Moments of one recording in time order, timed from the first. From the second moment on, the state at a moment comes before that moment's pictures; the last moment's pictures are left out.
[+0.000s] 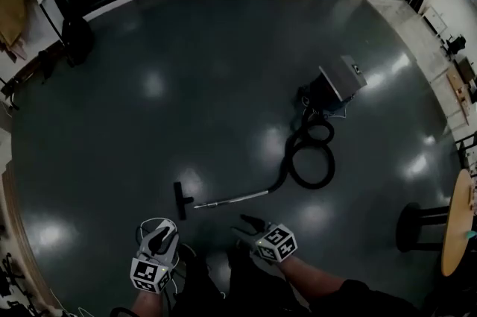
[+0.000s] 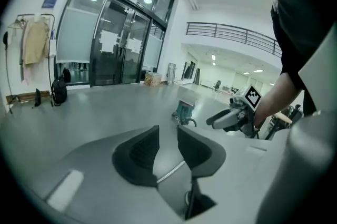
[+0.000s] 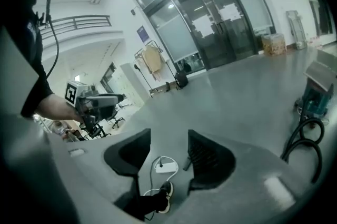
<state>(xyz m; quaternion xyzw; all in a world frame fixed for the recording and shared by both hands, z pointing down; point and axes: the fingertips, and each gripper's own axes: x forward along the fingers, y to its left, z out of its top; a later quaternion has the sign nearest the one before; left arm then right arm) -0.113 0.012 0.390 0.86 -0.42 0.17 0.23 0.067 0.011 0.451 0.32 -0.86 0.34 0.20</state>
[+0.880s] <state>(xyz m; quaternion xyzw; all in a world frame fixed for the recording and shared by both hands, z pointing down) -0.114 0.158 0.192 0.93 -0.34 0.05 0.12 -0.059 0.147 0.195 0.26 -0.94 0.21 0.06</state>
